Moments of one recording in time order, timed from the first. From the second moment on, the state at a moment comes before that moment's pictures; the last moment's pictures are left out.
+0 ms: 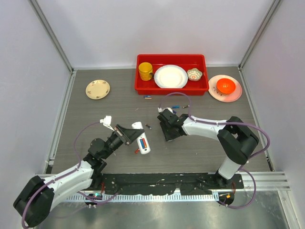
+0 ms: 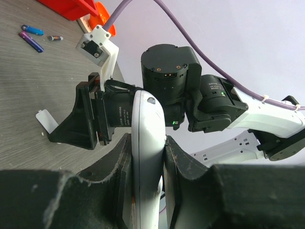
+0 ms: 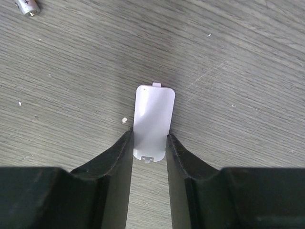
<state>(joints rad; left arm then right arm) -0.67 0.77 0.05 0.88 0.15 -1.18 0.83 1.68 0.97 -0.45 0.16 0.41</state>
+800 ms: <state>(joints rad) -0.72 1.50 0.29 1.24 0.15 -1.24 0.85 1.01 0.99 -0.81 0.13 0.52</state>
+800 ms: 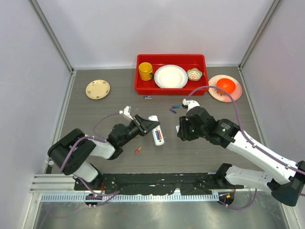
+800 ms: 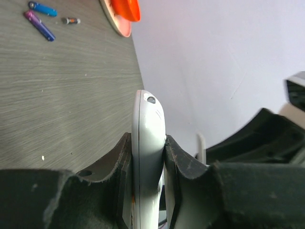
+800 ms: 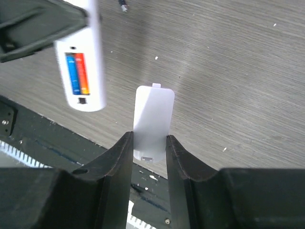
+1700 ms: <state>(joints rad) -0.78 1.61 0.39 1.28 0.12 -1.28 0.85 1.30 1.20 -0.88 -0.14 0.44</state>
